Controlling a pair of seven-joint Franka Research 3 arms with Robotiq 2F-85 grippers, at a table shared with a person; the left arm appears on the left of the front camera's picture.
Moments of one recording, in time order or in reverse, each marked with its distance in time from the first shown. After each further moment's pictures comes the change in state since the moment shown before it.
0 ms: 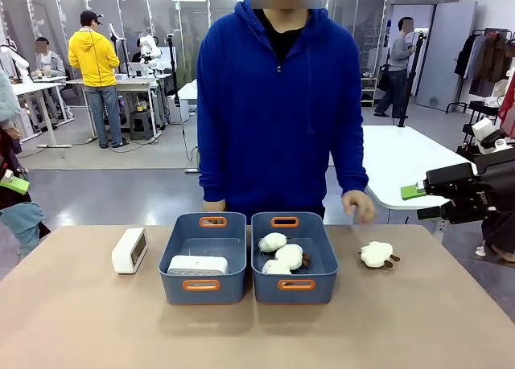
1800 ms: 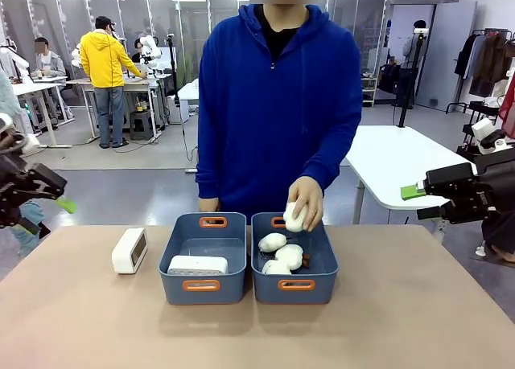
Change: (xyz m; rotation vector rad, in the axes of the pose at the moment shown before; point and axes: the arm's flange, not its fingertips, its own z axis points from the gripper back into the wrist) left arm 0.058 -0.007 -0.103 0.209 0.239 0.069; right arm 0.000 0.001 0.000 0.000 0.000 0.001
